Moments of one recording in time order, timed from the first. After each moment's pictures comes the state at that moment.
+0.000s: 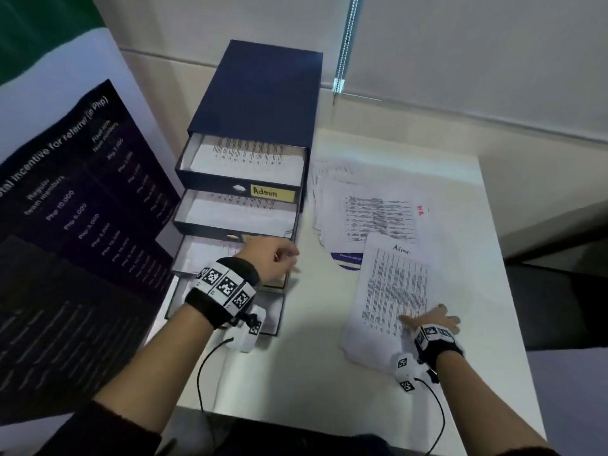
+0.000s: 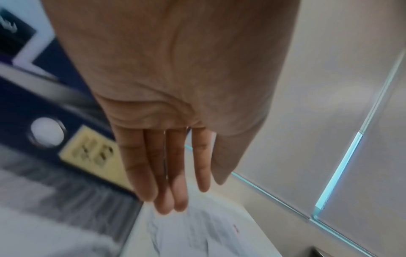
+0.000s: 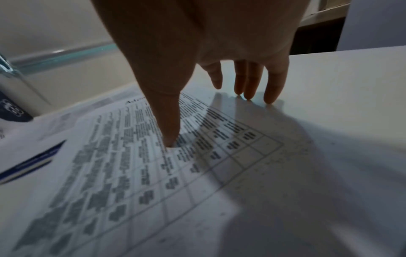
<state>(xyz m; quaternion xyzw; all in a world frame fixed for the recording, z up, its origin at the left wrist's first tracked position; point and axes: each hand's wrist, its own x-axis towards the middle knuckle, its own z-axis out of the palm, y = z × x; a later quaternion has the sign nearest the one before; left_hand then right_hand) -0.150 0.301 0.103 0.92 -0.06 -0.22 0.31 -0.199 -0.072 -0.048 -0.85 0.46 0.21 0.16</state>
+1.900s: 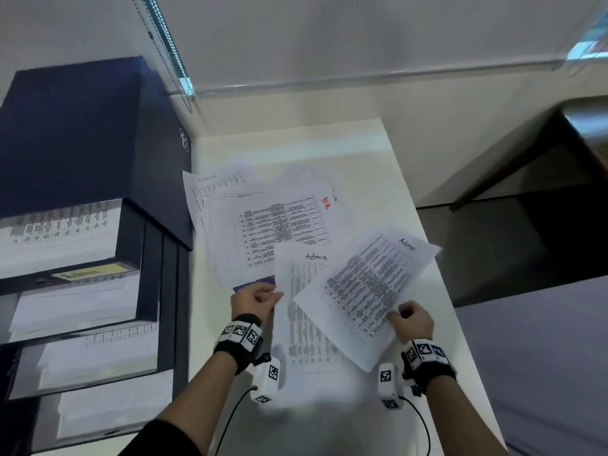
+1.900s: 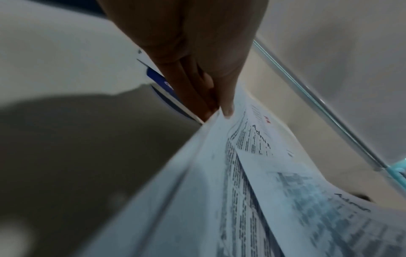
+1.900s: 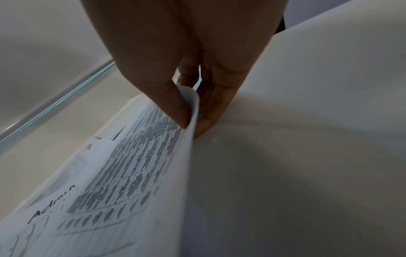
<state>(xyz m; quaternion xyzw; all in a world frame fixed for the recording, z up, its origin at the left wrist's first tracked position) -0.093 0.081 -0.075 0.84 0.14 -0.18 0.49 -0.205 -0.226 -0.077 -0.79 0.46 0.06 0.40</state>
